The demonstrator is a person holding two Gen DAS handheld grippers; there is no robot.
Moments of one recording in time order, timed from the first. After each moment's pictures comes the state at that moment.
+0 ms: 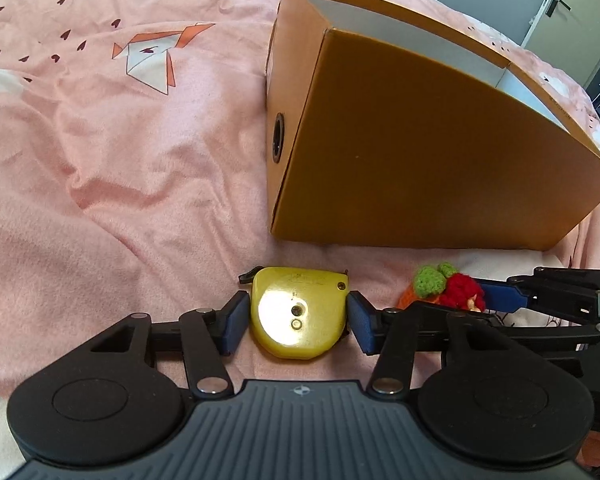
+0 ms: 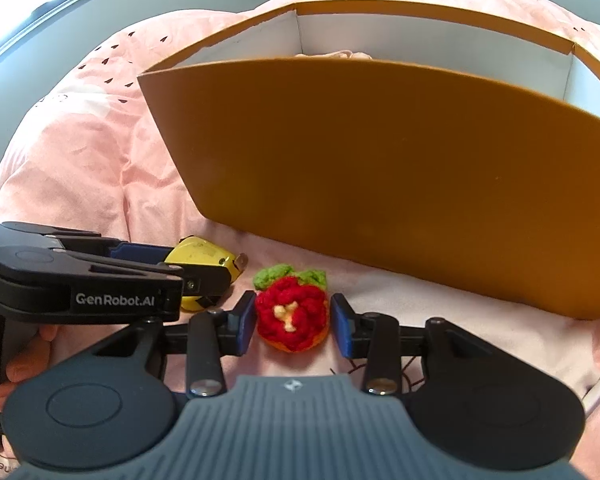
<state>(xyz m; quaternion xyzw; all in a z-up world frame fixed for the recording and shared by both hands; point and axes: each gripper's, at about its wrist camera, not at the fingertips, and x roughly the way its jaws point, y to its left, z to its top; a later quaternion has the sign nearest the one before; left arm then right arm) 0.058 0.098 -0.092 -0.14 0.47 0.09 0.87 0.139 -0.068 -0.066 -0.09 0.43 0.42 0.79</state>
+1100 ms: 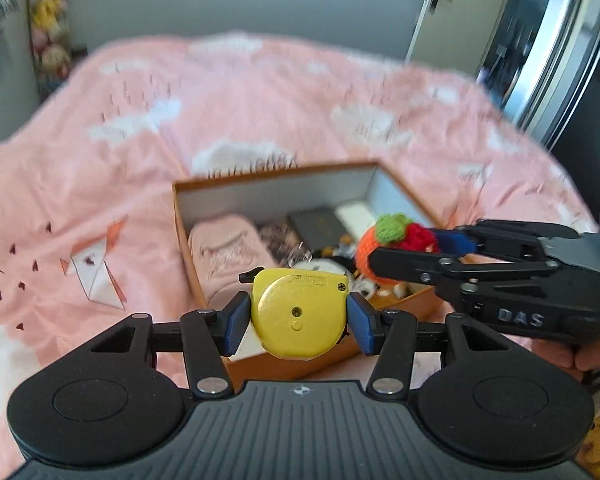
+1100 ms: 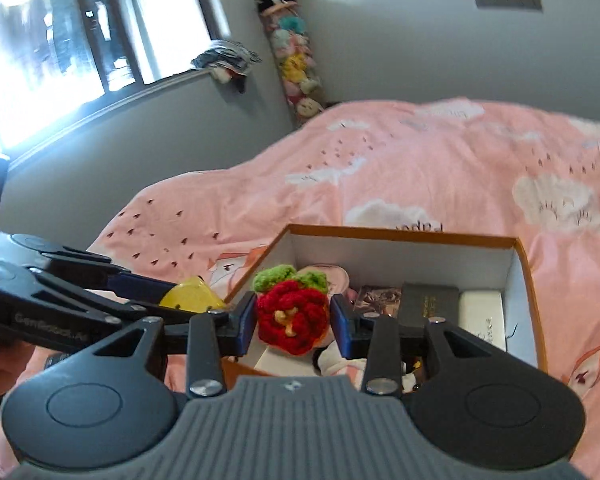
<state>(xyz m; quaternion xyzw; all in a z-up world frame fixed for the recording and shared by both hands) 0.130 0.094 0.066 -0.05 0.45 -0.05 0.89 0.181 -0.095 0.080 0.01 0.31 0.42 0.85</state>
